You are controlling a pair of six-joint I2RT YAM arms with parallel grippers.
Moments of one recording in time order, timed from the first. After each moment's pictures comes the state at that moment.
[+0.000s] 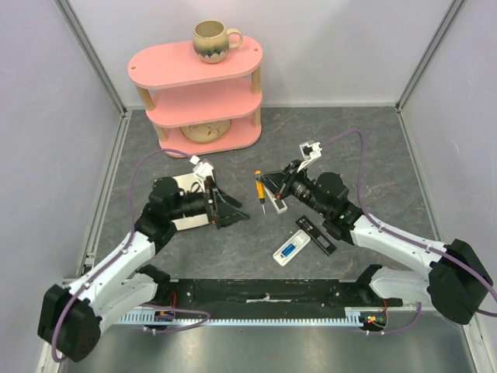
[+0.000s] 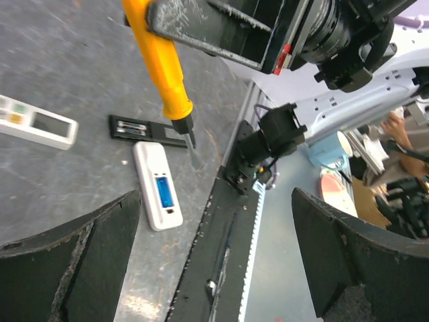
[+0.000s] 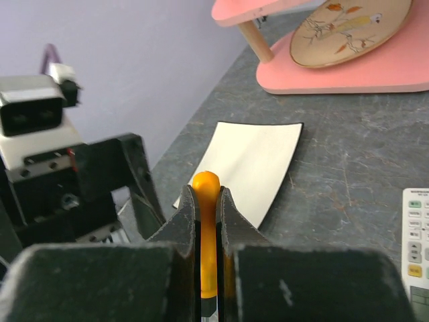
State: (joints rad) left arm -0.43 0.86 0.49 0.27 0.84 -0.63; right arm 0.76 1.18 0.65 0.54 -0.09 0.63
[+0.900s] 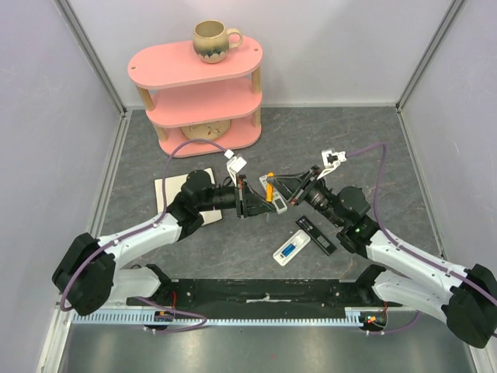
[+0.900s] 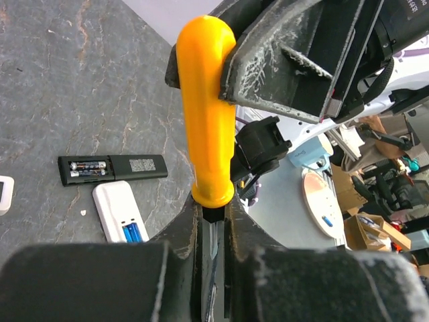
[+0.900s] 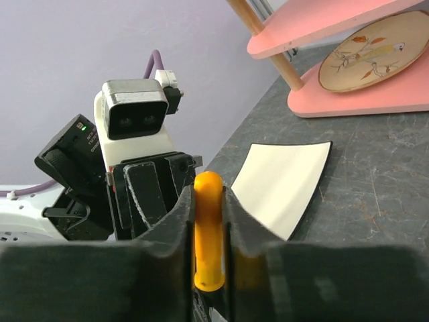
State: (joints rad) left arm -0.70 1.24 0.62 0.58 0.72 -0.71; right arm 0.74 0.97 0.51 0.64 -0.10 0.75
